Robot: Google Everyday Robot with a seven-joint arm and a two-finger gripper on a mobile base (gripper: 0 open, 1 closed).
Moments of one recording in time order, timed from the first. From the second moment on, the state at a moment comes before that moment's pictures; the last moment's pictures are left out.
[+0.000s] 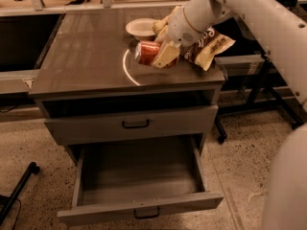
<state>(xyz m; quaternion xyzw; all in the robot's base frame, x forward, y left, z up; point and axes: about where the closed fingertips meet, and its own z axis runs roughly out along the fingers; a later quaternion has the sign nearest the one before) 0.684 -0.022 0.893 -0.68 0.64 0.13 0.33</state>
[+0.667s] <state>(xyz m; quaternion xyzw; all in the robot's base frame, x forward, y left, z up) 0.719 -0.022 0.876 -0.64 0.69 0.14 0.31</state>
